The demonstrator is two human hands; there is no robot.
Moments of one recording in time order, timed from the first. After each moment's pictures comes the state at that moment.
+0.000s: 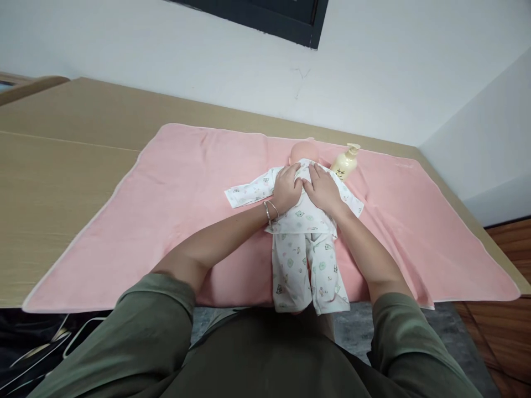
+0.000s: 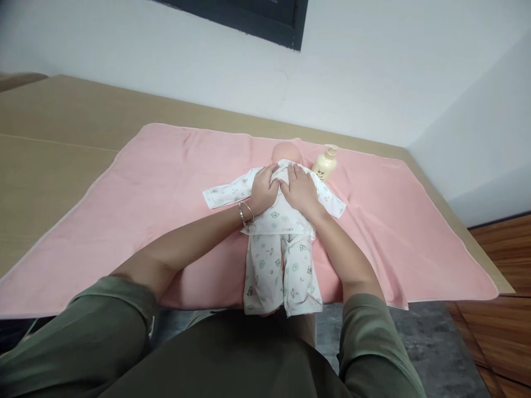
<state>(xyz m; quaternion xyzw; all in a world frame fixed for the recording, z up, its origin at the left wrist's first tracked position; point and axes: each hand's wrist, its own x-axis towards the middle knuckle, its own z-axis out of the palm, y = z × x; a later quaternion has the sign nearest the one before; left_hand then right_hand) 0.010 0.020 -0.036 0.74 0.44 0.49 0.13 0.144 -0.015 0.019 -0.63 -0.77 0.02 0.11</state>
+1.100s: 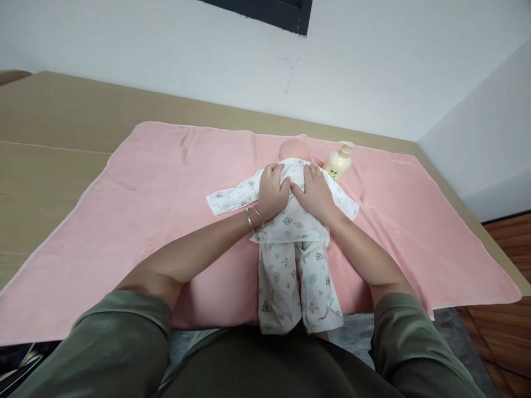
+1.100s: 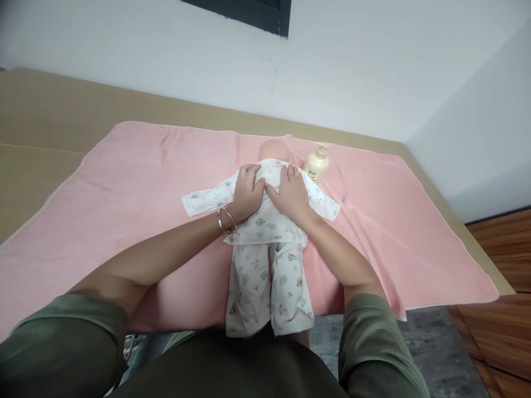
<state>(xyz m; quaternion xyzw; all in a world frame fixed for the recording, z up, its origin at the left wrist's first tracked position) 0.006 0.019 -0.033 0.72 0.49 0.47 0.14 0.149 -0.008 0.015 -0.65 -0.74 0.08 0.15</state>
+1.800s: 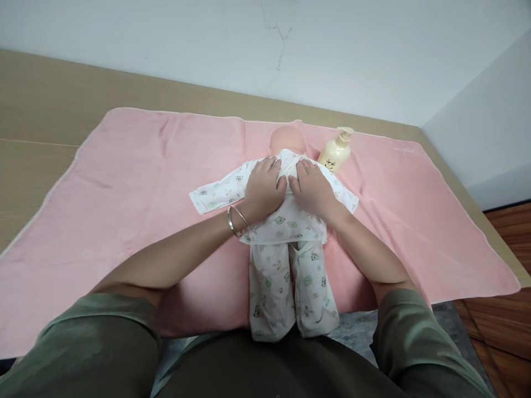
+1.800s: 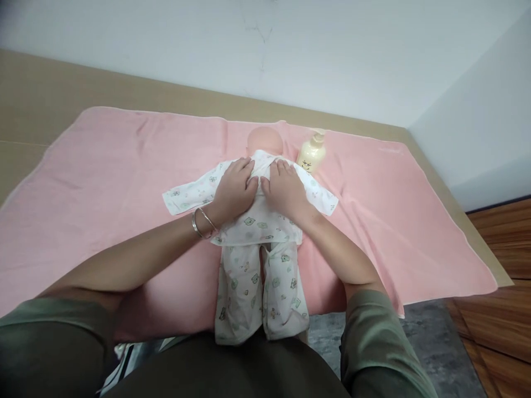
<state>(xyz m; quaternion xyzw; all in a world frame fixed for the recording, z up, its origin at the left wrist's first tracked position) 0.002 0.016 -0.020 0.81 0.47 0.34 0.06 0.148 -0.018 0.026 -0.63 -0.77 0.05 0.07</state>
